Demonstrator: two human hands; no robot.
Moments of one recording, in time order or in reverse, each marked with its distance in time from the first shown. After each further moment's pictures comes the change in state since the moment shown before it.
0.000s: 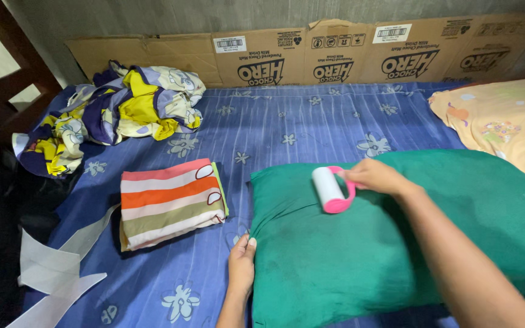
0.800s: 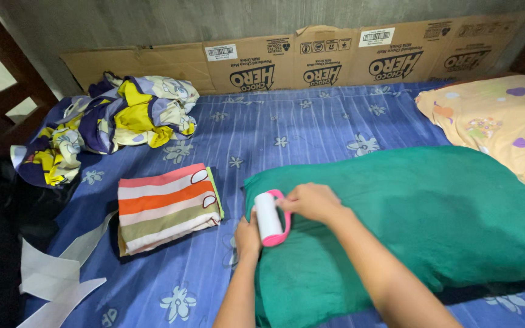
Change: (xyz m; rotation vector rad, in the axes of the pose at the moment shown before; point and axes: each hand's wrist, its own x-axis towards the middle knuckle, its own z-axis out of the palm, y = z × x) left_hand 0.060 0.039 0.052 0.796 0.281 -0.160; right_hand -0.034 -0.141 0.079 -0.272 0.073 0.052
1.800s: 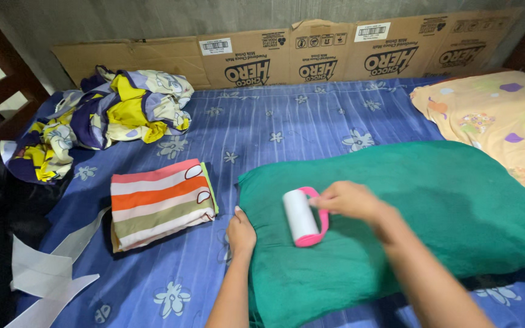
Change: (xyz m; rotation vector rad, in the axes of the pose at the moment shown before) left_hand -0.005 -0.003 0.000 -0.050 0.112 -0.045; right_hand -0.040 0.064 -0.034 0.162 -0.145 0.067
